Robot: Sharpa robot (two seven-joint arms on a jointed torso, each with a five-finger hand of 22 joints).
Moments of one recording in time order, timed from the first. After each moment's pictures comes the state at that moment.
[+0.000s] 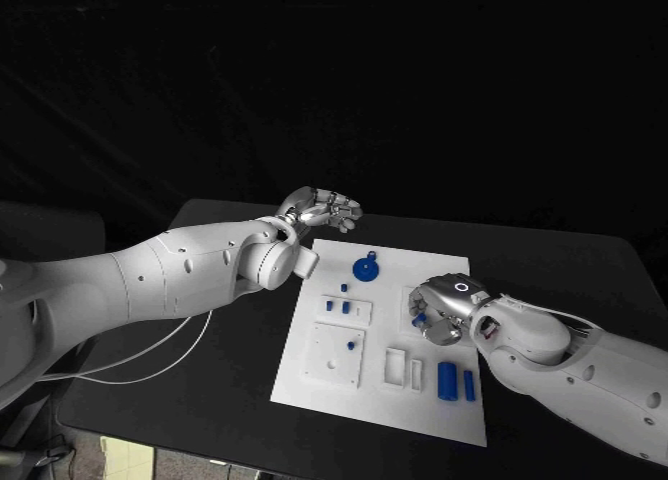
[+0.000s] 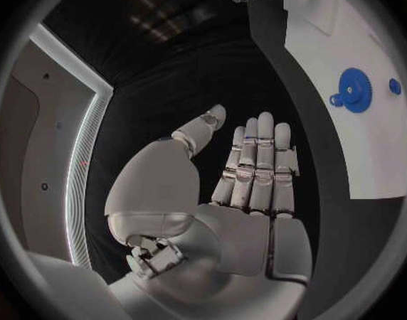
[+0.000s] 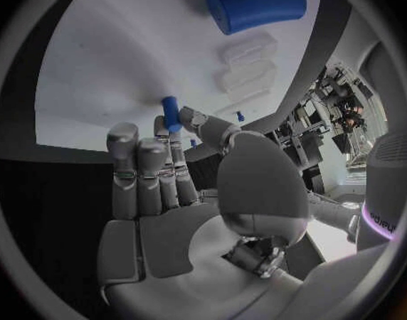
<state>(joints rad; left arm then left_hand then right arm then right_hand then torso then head) 1.26 -0.71 -0.09 1.22 -0.18 -0.33 0.33 1.11 -0.11 0.55 -0.28 0.06 0.87 0.17 0.29 0.49 1.16 0.14 0.07 0.18 0.96 0.09 0.57 0.41 0.05 0.71 -0.01 0.65 1.18 1.12 -0.57 -0.11 1.31 -1.84 -0.29 -0.10 1.15 -0.23 0.86 -0.21 0.05 0.99 0.13 0.36 0.43 1.26 0.07 0.14 0.11 1.29 -0.04 1.24 0.74 0.16 1.29 -0.03 0.93 1.28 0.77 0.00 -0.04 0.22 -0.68</state>
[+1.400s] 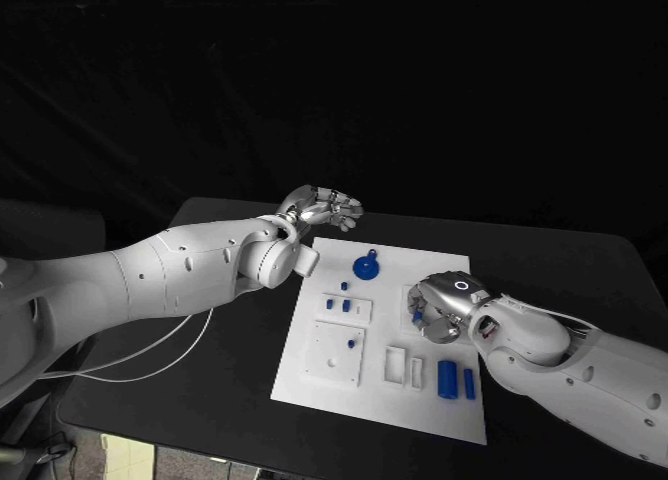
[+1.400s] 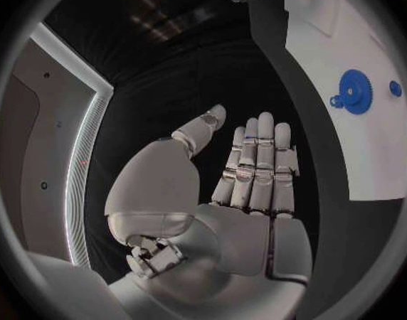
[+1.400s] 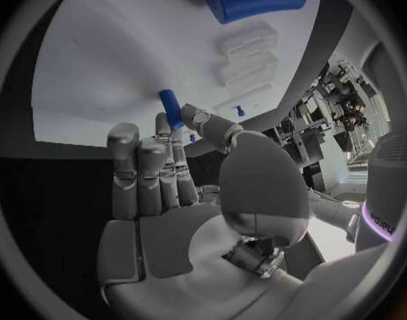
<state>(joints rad) 1.26 -0.71 -0.09 1.22 -0.18 -0.32 0.33 1.11 -0.11 0.55 -0.28 0.06 0.87 0.17 0.29 0.49 1.16 0.14 0.07 0.18 0.96 0.09 0.57 0.41 0.05 0.72 -0.01 0.64 1.18 1.12 -0.57 -0.11 1.32 -1.84 -0.32 -0.13 1.14 -0.20 0.87 -0.21 0.05 1.05 0.10 0.40 0.44 1.32 0.05 0.16 0.13 1.30 -0.06 1.25 0.74 0.15 1.29 -0.05 0.94 1.29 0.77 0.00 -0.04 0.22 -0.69</state>
